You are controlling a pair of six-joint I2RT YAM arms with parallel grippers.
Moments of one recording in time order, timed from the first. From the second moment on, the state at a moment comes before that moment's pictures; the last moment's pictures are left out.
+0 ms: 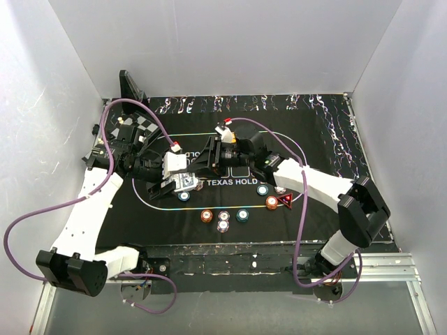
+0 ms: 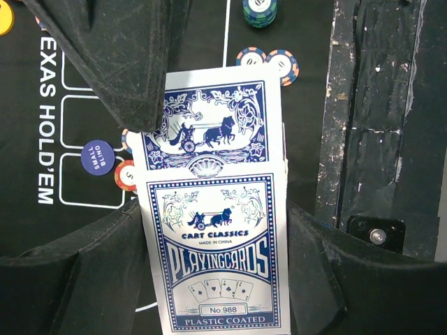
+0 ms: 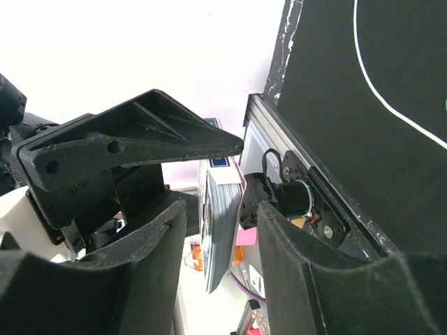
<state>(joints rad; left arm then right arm) -0.24 1.17 1.30 -1.29 0.74 1.14 0.86 1.59 1.16 0.16 -0.59 1.25</state>
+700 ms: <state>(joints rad) -0.24 1.17 1.28 -1.29 0.68 1.14 0.93 1.68 1.31 -0.04 -0.59 1.16</state>
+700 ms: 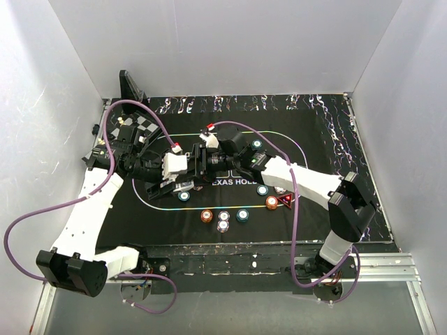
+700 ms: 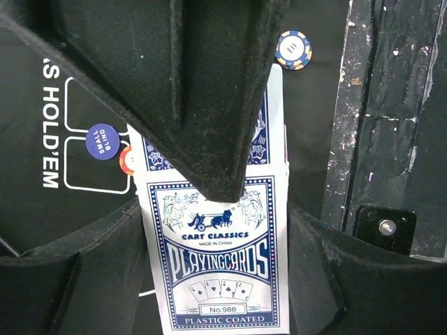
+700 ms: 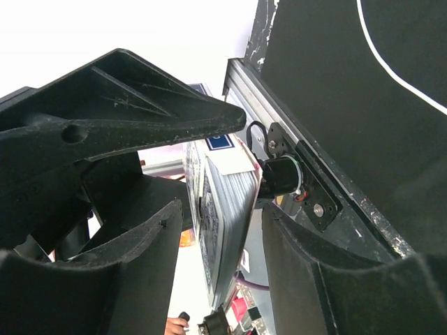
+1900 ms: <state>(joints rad) -0.24 1.07 1.21 -1.22 0.72 1.04 0.91 1.61 1.20 0.02 -0.60 1.17</state>
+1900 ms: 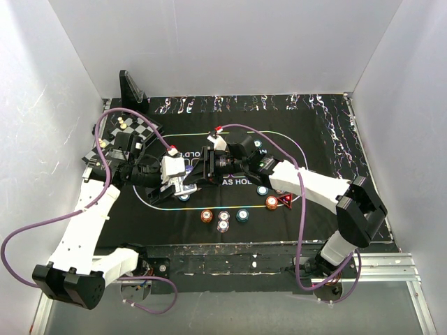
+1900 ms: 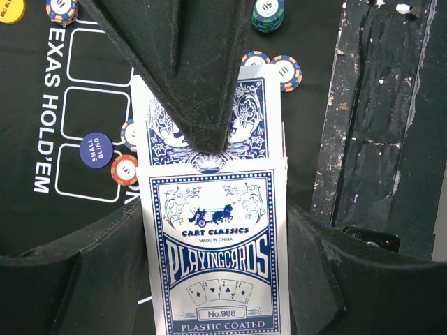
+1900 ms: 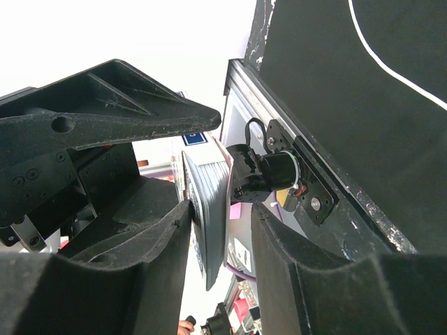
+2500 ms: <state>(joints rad) -0.24 1.08 1.21 -1.21 0.73 1.02 0.85 1.53 1.10 0.06 -0.60 1.19</state>
